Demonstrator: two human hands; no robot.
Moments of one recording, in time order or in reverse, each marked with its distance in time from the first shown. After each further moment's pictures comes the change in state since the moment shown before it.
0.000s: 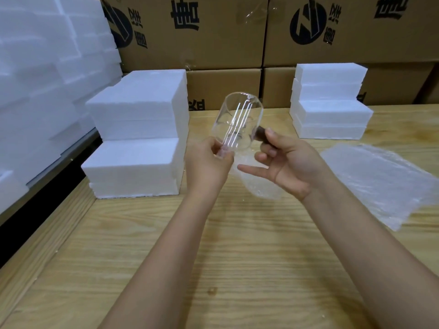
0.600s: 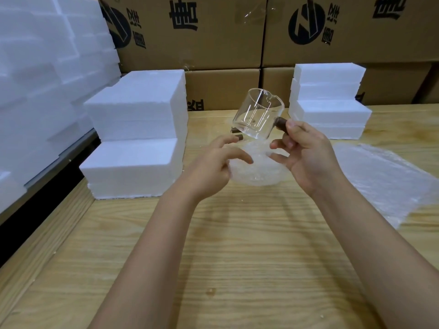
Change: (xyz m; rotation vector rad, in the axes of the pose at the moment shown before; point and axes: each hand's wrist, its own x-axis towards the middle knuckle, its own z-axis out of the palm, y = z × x) left_hand 0.008 -0.003 -0.017 0.234 -0.525 0.363; right_hand 0.007 -0.006 -0.023 -0.168 0.224 -0.298
